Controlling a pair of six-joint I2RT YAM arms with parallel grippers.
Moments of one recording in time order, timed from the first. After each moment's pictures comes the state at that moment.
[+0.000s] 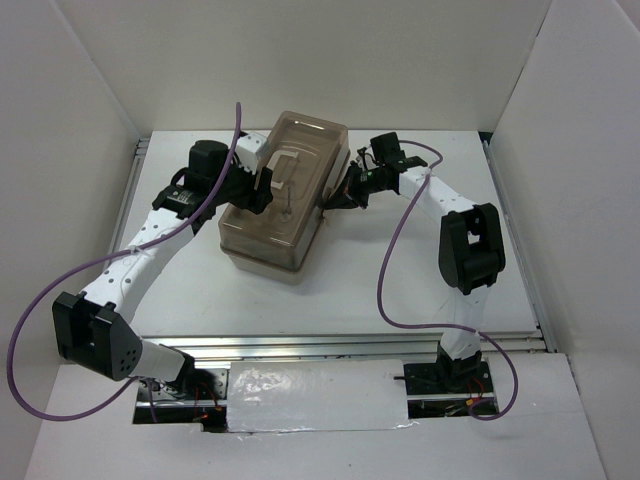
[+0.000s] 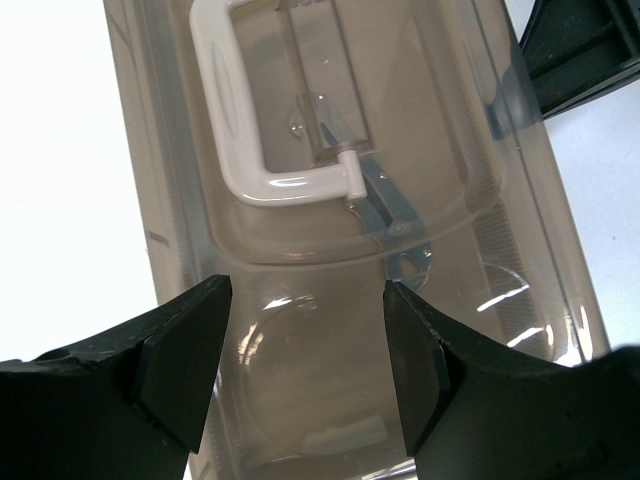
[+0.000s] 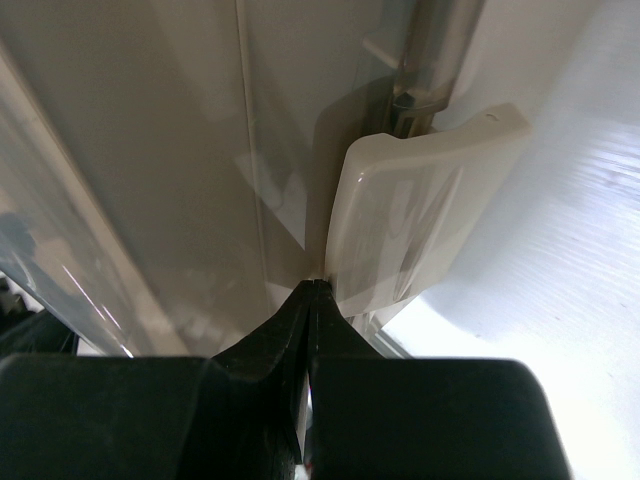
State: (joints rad) left arm -0.33 1.40 1.31 -0.45 0.19 0.10; right arm 0.31 1.98 1.61 -0.55 -0.71 0.78
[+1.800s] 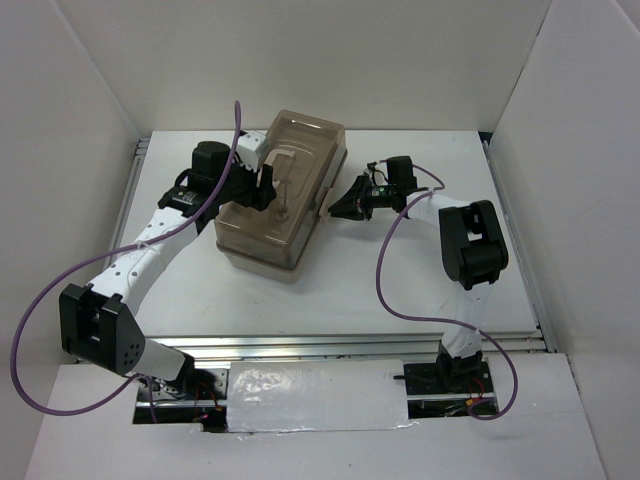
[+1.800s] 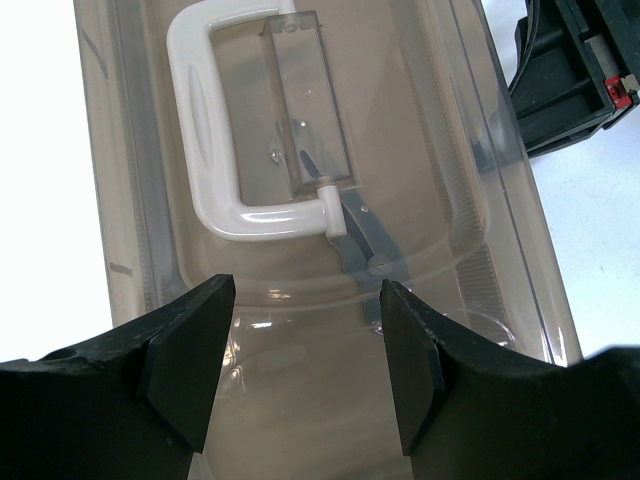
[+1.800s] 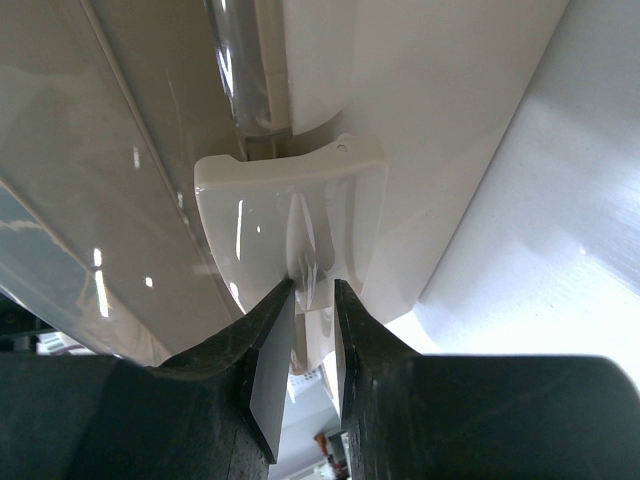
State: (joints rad) left arm -0.32 1.43 1.27 -0.35 0.22 0.04; right arm 0.22 2.00 1.27 0.05 -0.95 0.95
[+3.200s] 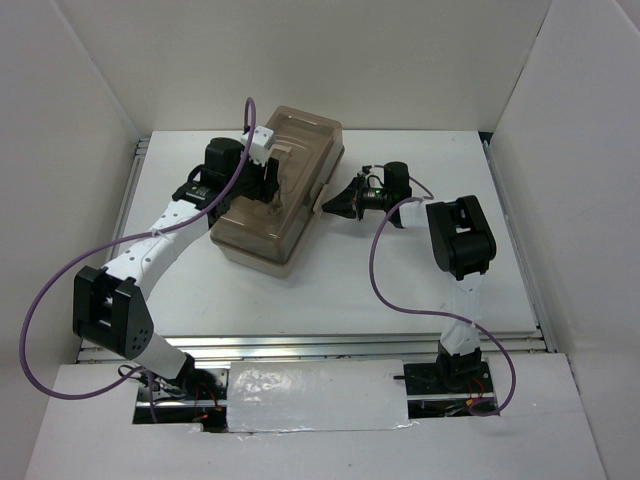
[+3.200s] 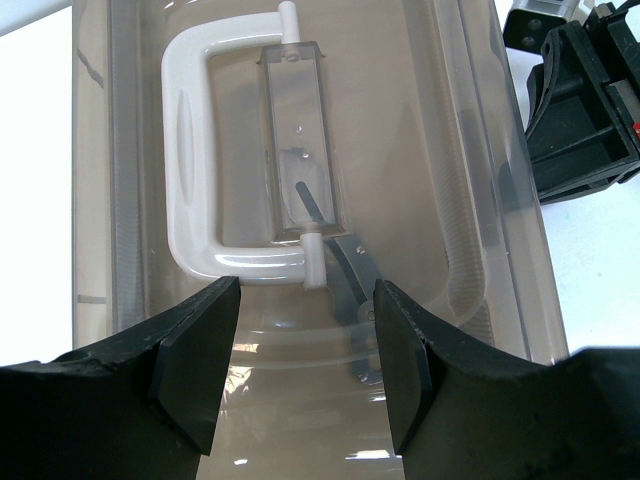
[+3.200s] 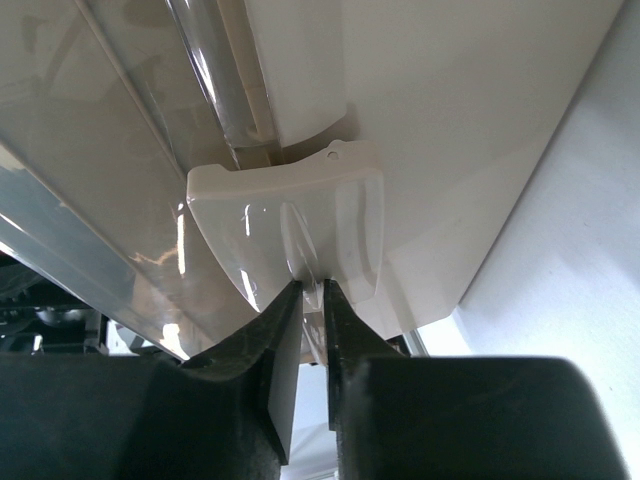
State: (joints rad) left arm -0.36 1.53 1.30 -0.27 0.12 0.04; right arm 0.23 2.12 1.22 0.50 -1.03 1.27
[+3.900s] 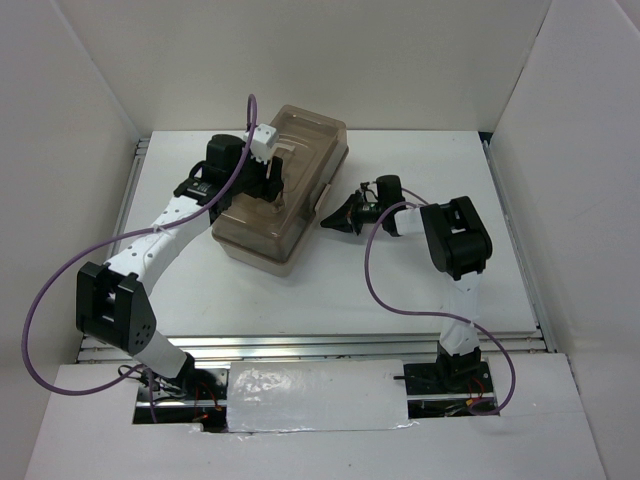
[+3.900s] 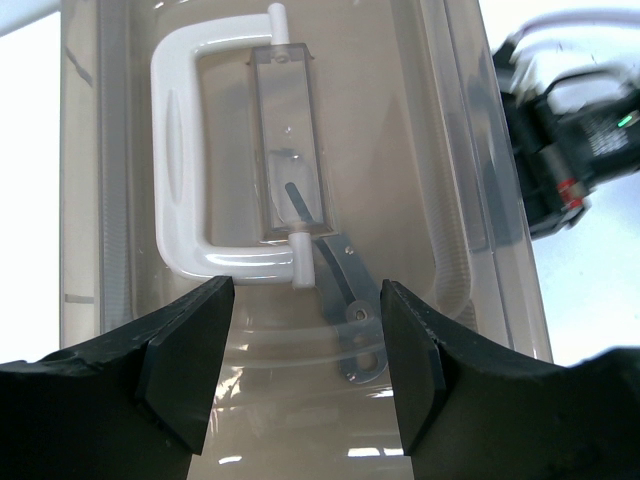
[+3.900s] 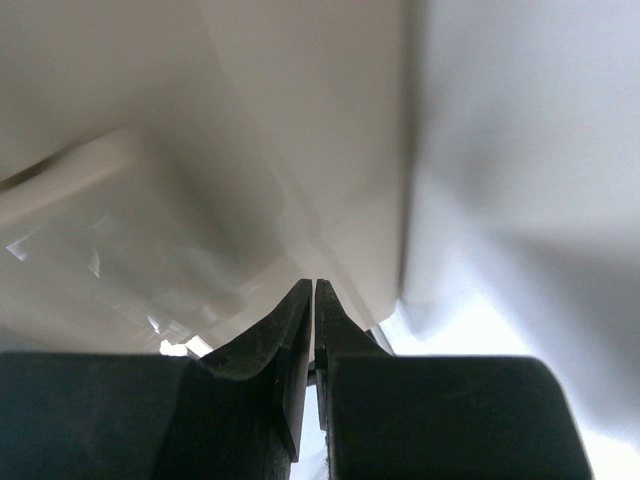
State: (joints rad) left arm -0.35 1.55 1.33 -0.27 0.16 0.04; right arm 0.26 2.16 1.14 0.46 -0.94 1.26
